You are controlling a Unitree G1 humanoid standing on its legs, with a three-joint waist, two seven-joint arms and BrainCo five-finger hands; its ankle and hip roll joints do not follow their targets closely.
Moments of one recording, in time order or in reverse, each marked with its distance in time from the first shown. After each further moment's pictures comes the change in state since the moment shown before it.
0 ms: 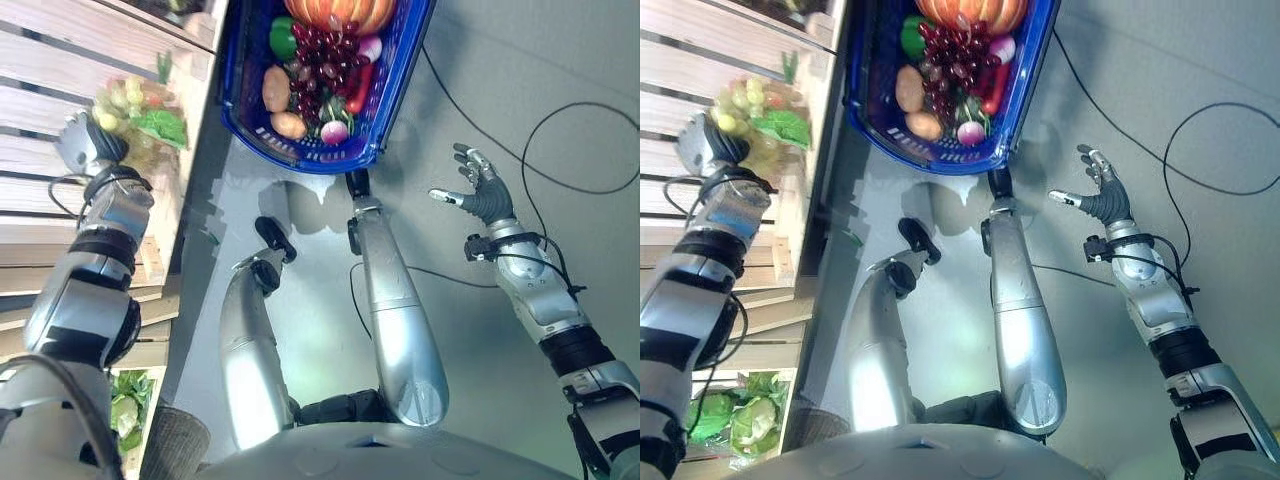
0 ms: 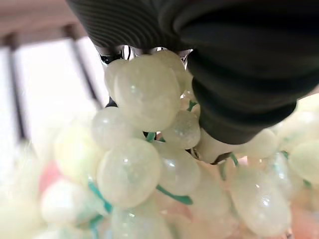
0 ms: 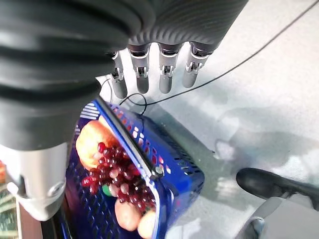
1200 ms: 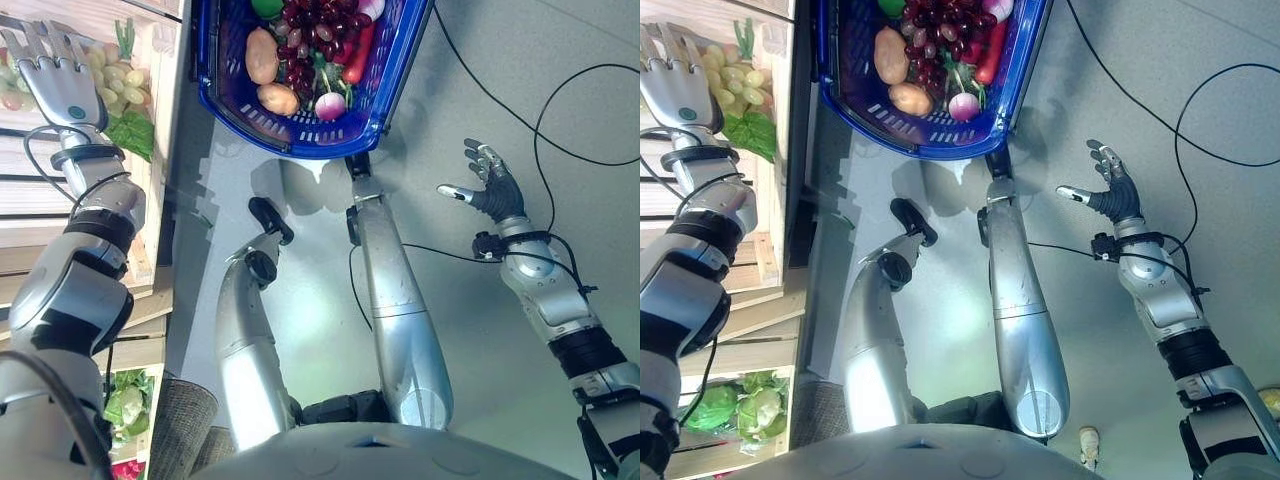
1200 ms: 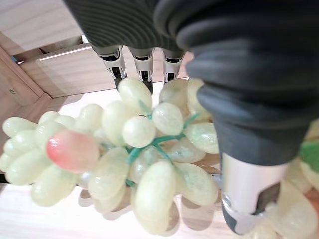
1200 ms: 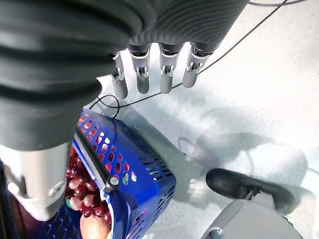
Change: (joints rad) left arm -0.175 0.066 -0.369 0.080 0.933 0.569 -0.010; right arm -0.013 -0.038 -0.007 -0.022 0.047 -0.047 -0.052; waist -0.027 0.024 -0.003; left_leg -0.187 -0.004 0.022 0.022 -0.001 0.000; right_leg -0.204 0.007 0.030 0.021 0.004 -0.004
